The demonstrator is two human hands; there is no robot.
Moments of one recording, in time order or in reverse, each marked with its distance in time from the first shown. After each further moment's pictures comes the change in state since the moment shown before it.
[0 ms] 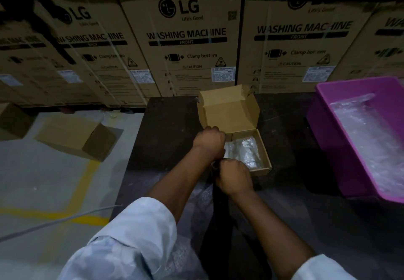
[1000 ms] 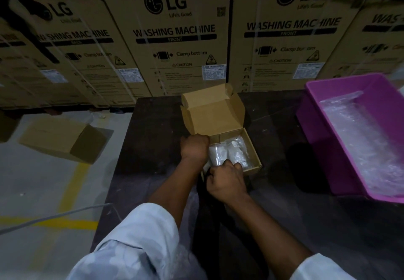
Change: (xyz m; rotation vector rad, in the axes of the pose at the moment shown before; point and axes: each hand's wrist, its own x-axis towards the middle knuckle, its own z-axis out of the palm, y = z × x) left_hand 0.012 -0.002 0.039 -0.059 0.056 -0.214; right_hand -0.001 0.010 0.011 0.004 -0.063 0.060
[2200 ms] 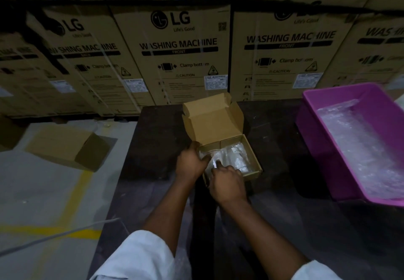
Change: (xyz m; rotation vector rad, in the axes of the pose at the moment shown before) left_hand -0.028 -0.022 0.021 -0.719 0.185 -0.175; right_hand 0.000 -0.006 0.012 -0.068 0.131 0.018
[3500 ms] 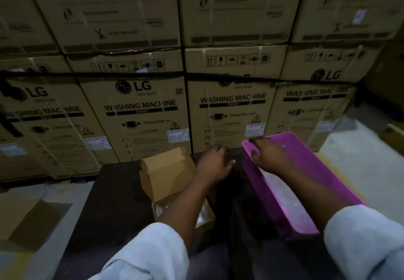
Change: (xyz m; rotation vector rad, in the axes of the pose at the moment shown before) left_hand 0.037 0.227 0.009 0.119 -0.082 0.594; right_hand 0.054 0.242 -0.204 -0.059 0.275 0.037
